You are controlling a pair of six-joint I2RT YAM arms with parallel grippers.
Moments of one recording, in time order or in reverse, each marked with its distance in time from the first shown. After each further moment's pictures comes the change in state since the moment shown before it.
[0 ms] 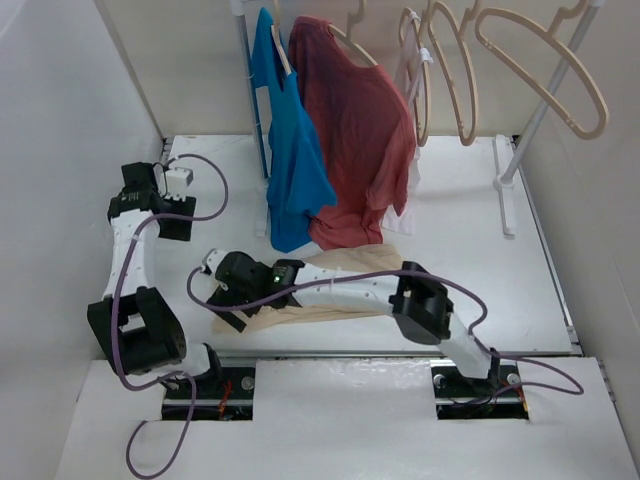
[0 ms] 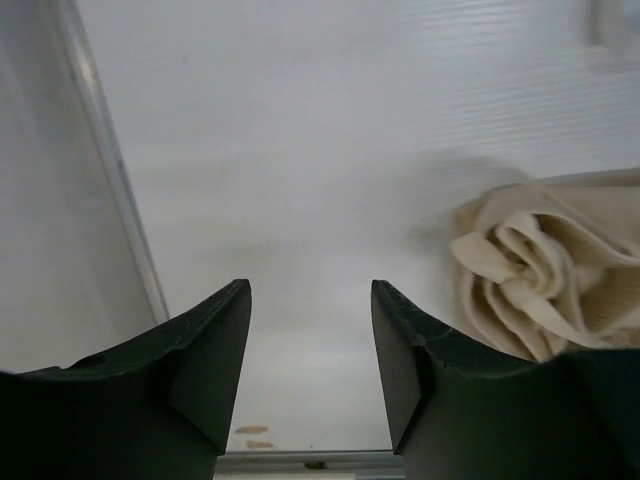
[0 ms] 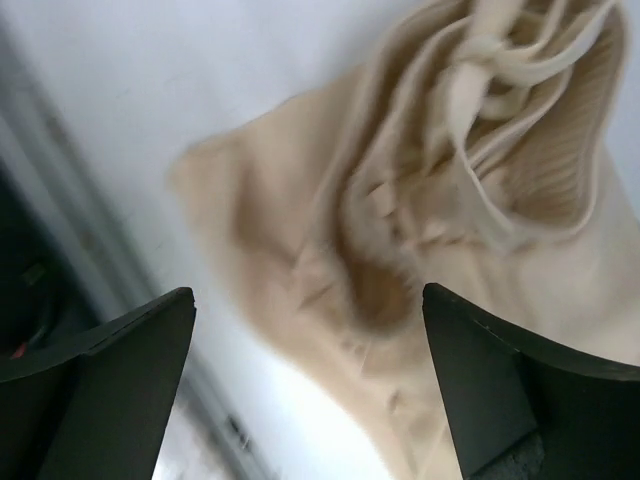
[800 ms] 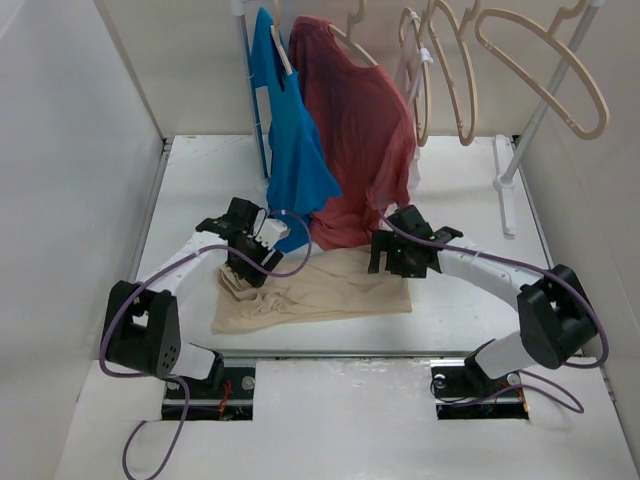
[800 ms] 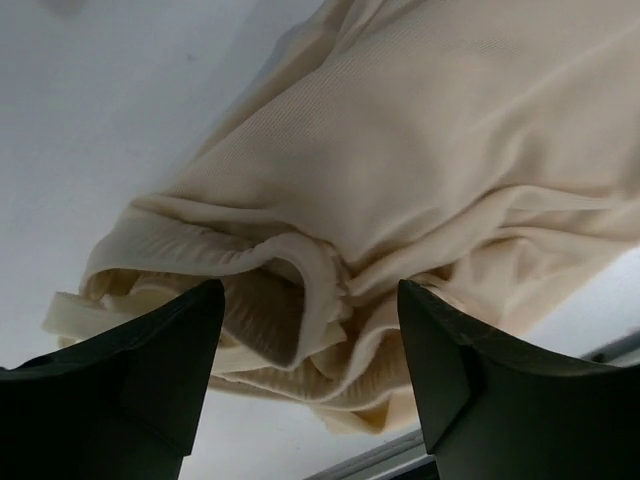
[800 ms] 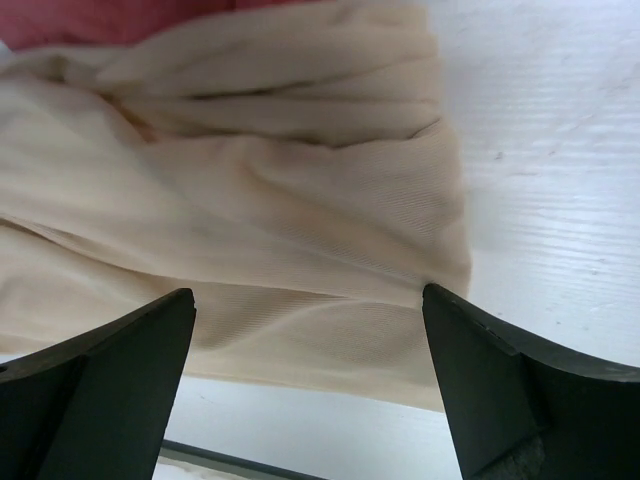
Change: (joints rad) left arm -0.593 -0.051 -0.278 0.056 0.058 -0.001; right arm -0.658 -0.792 -1.051 0.024 -0.051 0.449
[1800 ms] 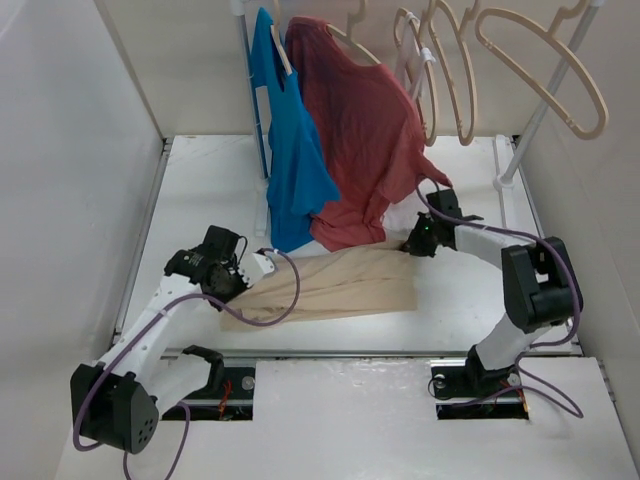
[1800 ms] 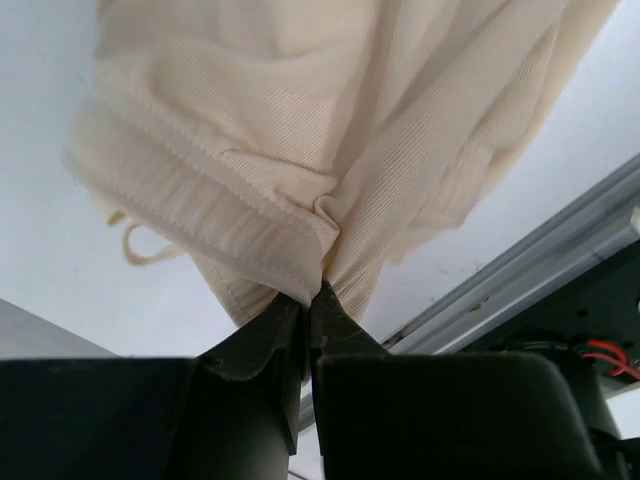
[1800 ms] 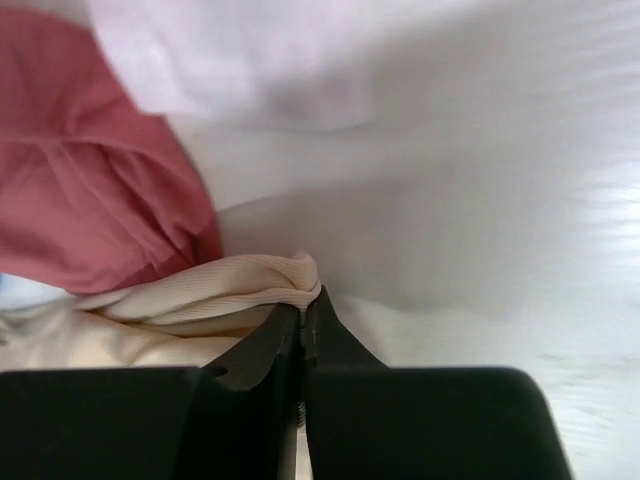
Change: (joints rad) left arm 0.007 -0.359 -0.150 -0.255 -0.127 0.291; right arm -0.346 0.201 0.032 0.224 -0.185 0.039
